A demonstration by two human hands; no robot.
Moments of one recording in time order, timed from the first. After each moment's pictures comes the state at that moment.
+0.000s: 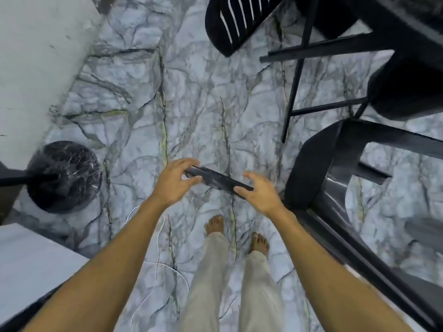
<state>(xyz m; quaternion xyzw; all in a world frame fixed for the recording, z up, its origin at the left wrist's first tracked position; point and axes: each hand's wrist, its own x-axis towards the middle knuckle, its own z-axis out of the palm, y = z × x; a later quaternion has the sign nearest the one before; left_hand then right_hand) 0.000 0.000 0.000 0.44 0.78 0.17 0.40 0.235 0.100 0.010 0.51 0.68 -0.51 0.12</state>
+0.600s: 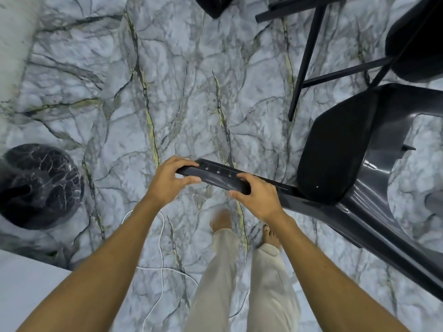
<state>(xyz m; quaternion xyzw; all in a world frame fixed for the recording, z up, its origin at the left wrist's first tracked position) -0.043 0.007 -0.102 0.39 0.75 0.22 0.49 0.199 0.075 -0.084 0.55 0.67 -0.47 0.14</state>
